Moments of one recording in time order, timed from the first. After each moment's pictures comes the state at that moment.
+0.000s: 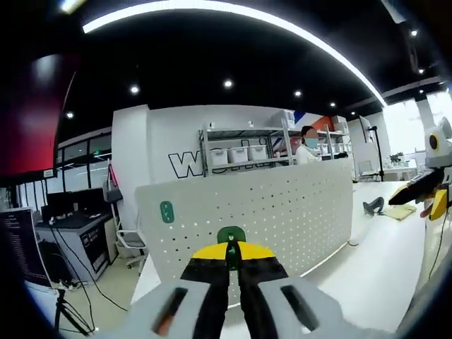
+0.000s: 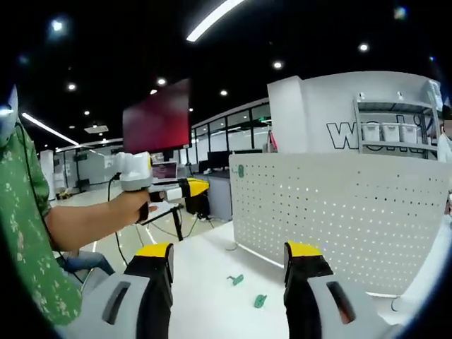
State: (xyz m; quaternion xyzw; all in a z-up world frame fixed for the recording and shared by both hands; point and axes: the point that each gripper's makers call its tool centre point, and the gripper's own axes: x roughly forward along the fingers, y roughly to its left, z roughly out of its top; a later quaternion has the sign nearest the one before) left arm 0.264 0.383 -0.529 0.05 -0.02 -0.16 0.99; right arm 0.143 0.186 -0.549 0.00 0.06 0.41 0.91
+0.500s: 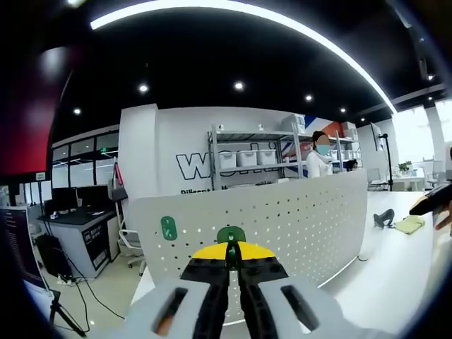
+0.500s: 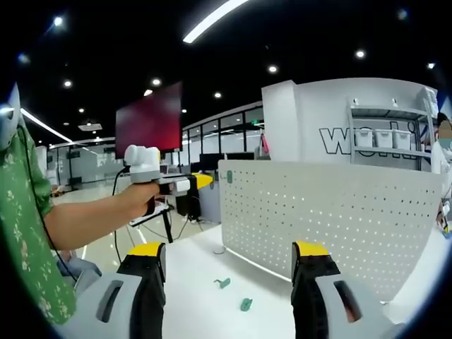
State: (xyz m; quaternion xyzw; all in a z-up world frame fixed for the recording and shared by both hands) left arm 0.308 0.381 -0.510 0.02 -0.02 -0.14 0.99; right arm 0.156 0.174 -0.534 -0.02 0.05 0.38 0.92
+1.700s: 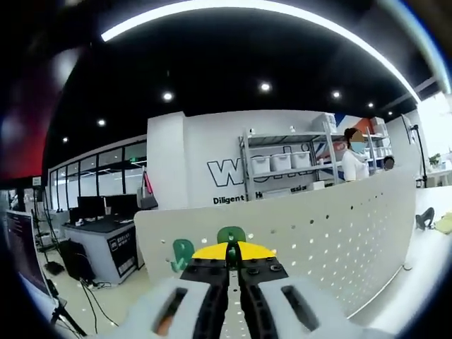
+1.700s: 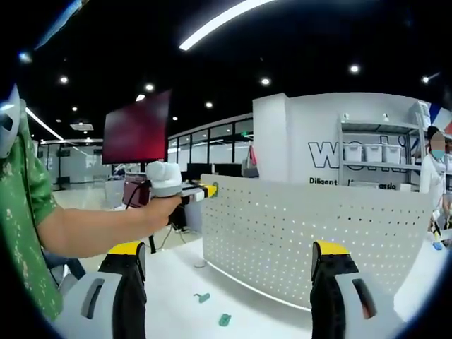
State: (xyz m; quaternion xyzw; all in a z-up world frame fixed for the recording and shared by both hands) left arm 0.399 0.397 -0.508 0.05 -0.05 -0.03 1.00; right arm 0.186 0.159 -0.512 -0.03 0.01 0.35 0.94
